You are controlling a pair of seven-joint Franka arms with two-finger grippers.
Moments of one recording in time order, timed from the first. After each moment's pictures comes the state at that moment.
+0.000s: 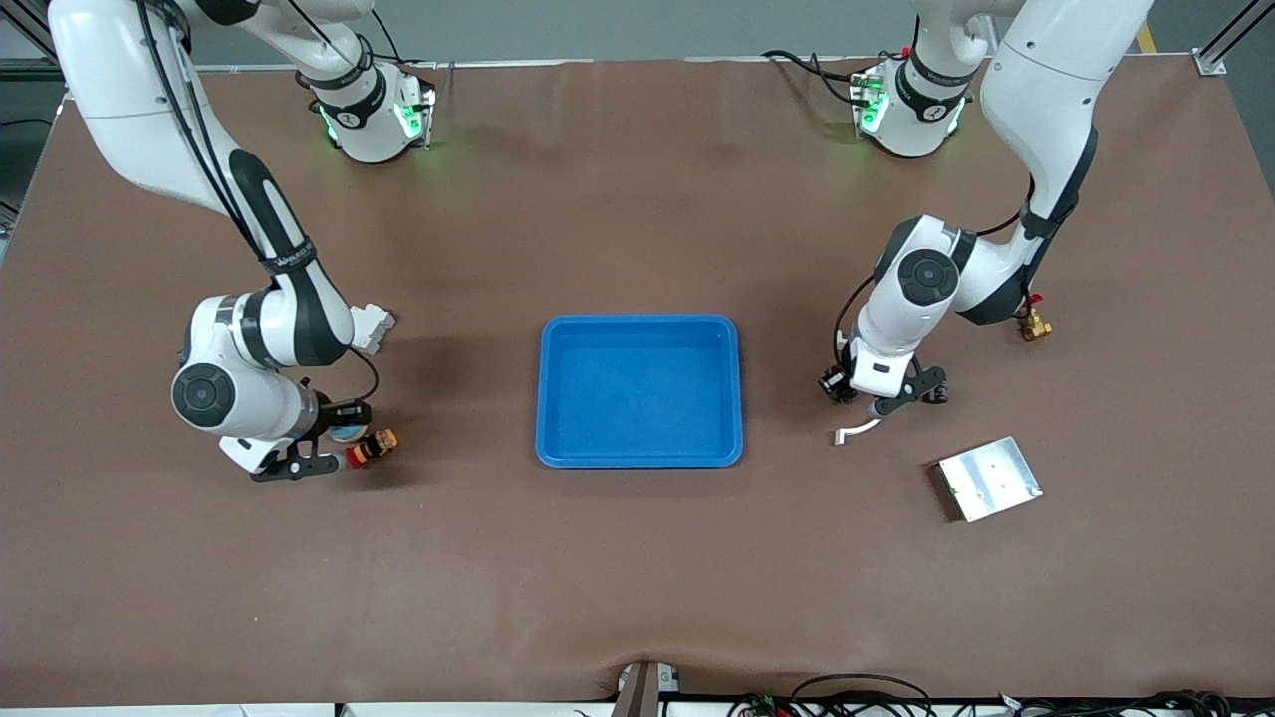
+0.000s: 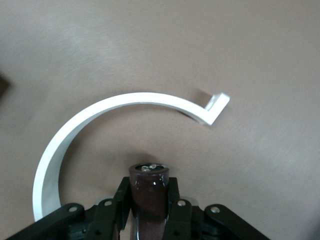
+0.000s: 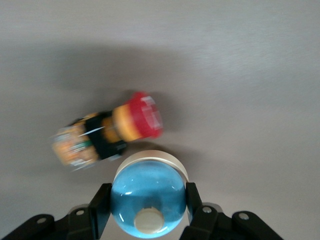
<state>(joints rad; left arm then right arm) -0.11 0.44 -0.24 -2.18 0.26 2.70 -1.17 0.05 0.57 0.05 -1.80 -0.04 2.18 0.00</state>
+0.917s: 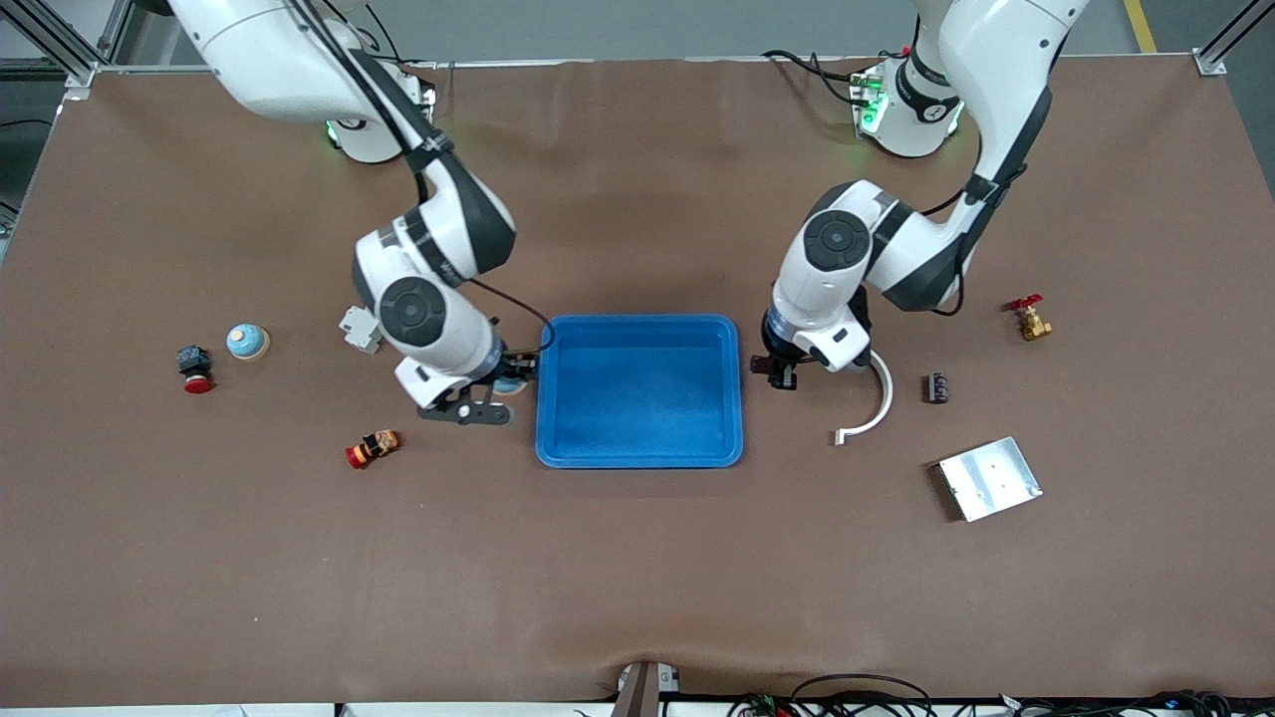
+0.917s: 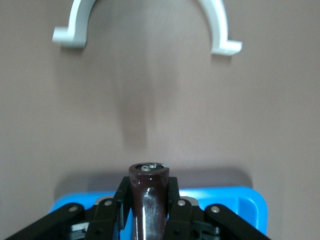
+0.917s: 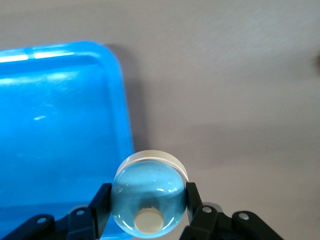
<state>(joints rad) -0.22 0.43 -0.38 -1.98 0.26 2.45 -2.34 0.34 0.52 0.21 -1.73 0.00 2.15 0.63</state>
